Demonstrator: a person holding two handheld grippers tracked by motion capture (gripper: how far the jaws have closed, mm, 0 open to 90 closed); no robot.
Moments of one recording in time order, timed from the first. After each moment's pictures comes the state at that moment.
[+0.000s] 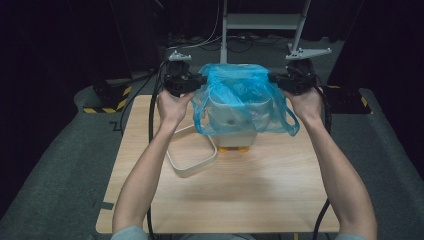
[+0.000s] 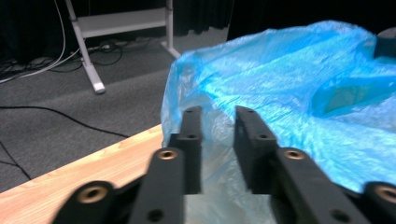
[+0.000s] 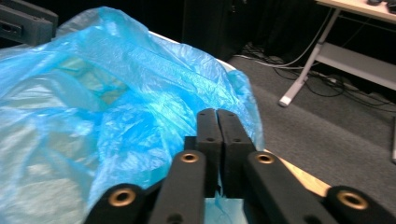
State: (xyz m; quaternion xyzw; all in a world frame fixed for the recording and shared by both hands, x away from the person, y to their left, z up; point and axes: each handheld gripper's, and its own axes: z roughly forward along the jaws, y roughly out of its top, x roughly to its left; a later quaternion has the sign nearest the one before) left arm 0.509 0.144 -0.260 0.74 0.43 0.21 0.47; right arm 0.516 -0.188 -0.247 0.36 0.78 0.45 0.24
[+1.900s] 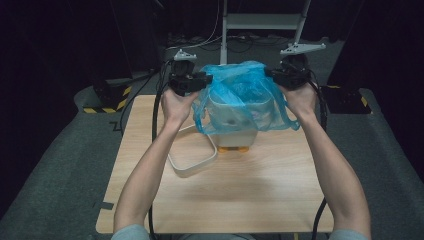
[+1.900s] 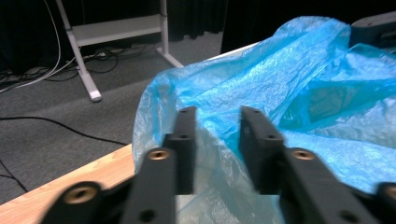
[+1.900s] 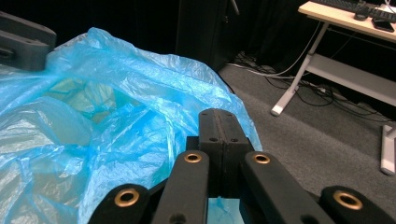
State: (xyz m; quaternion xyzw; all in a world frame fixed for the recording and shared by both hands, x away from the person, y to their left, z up) left arm 0.509 0.134 -0.258 0.74 0.41 0.21 0.48; right arm 0.524 -0.174 -0.241 0.35 0.78 0.45 0.26
